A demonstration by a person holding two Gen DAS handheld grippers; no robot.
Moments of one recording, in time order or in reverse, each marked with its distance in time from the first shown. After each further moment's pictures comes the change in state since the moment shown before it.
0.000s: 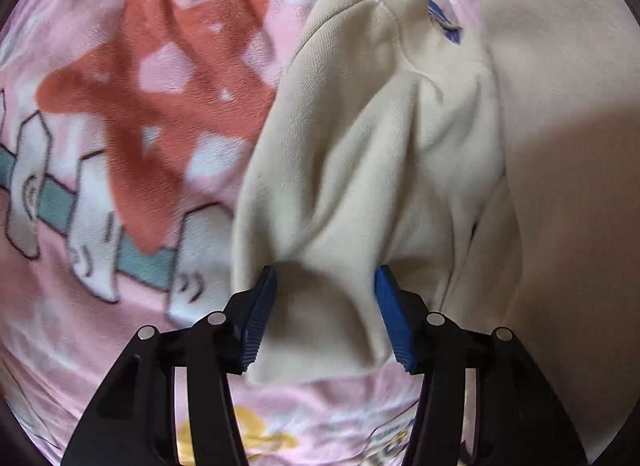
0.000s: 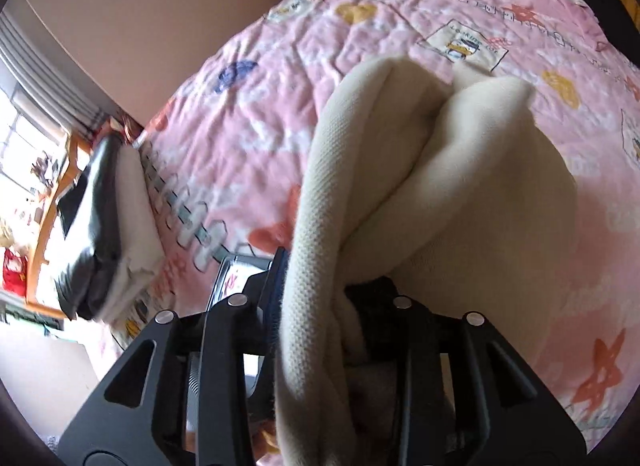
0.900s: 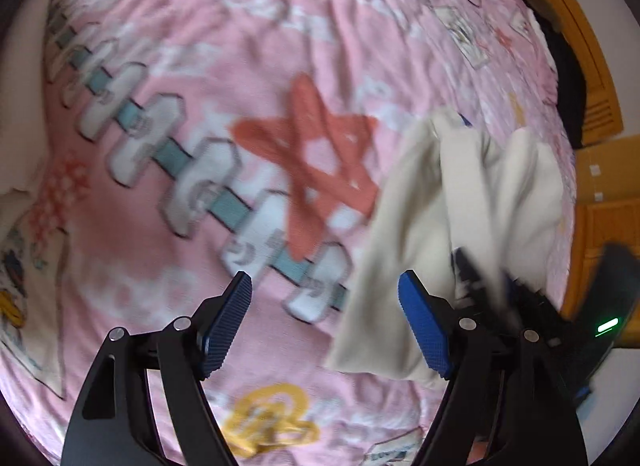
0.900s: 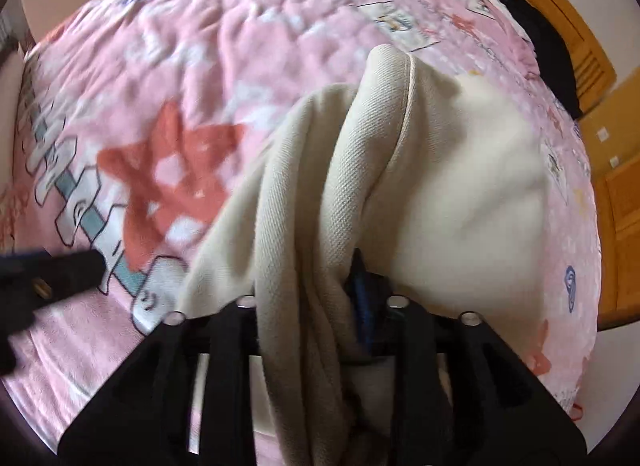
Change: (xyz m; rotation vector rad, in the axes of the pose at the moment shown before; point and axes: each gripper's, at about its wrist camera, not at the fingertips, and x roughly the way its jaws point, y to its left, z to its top) left arm -0.107 0.056 -0.018 -0.256 -0.303 0.073; right arm 0.101 0.007 -0.053 -0.176 0.072 -0.505
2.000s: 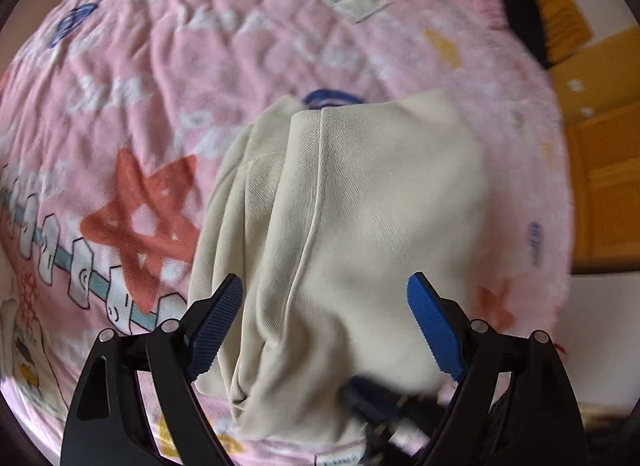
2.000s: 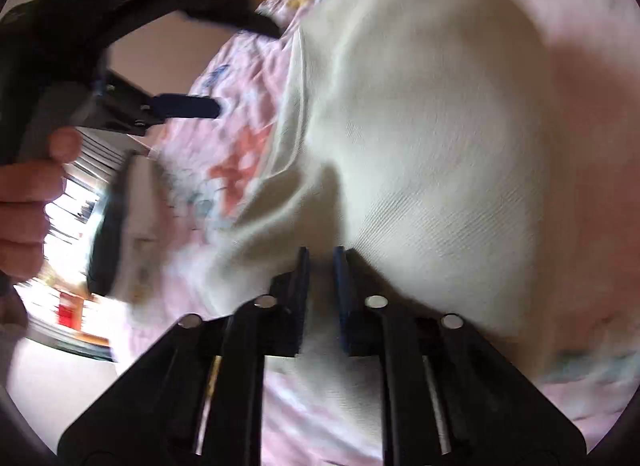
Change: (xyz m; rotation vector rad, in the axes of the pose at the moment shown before) left arm 0.041 -0.192 0.025 0.278 0.065 0.062; right arm 0.004 -0.142 -0.124 0.428 -0.079 0.782
